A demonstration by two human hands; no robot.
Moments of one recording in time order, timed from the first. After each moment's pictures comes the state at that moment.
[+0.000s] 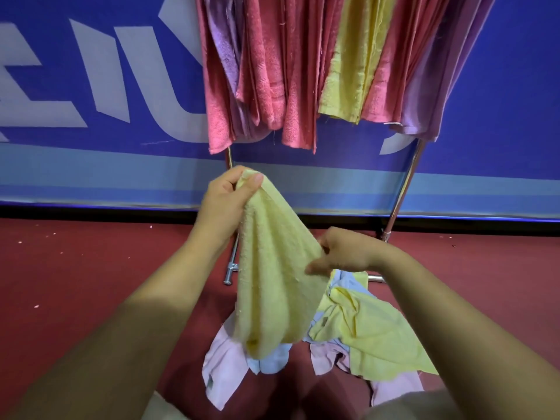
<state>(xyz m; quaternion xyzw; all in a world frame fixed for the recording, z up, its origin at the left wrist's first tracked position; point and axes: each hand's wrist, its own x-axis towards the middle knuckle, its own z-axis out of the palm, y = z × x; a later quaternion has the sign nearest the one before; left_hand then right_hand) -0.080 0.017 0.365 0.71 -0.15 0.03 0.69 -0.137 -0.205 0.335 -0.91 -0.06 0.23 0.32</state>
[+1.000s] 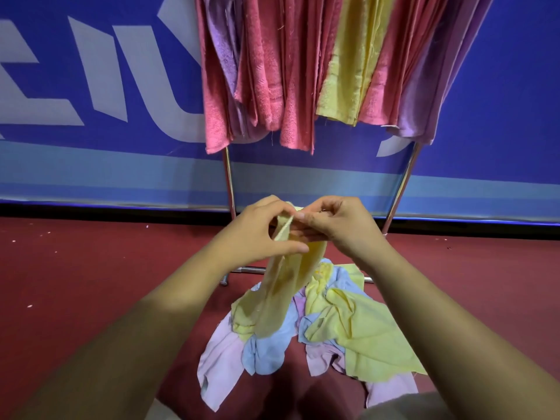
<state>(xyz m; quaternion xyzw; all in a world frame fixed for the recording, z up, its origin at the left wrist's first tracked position) -0.097 0.004 0.349 0.86 -0.37 0.00 0.36 -0.148 -0.182 0.361 -0.70 0.01 0.00 0.71</state>
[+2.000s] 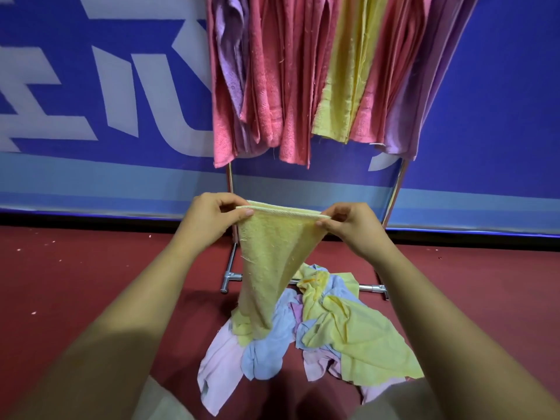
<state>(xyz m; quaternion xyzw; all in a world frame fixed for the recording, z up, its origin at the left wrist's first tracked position) -0.082 0.063 0.371 0.87 -0.19 0.05 0.46 -0.148 -0.219 0.359 -0.87 0.01 -0.08 0.48</state>
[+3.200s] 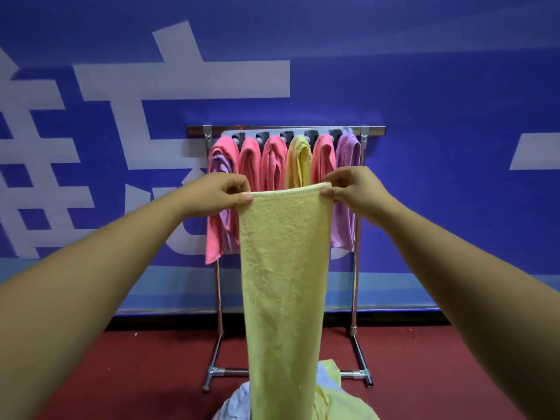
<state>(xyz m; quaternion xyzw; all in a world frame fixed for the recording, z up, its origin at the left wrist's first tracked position) -0.158 0.015 0.656 0.91 -0.36 0.09 0.21 -0.213 -0.285 0.629 -0.87 -0.05 -0.27 0.41</state>
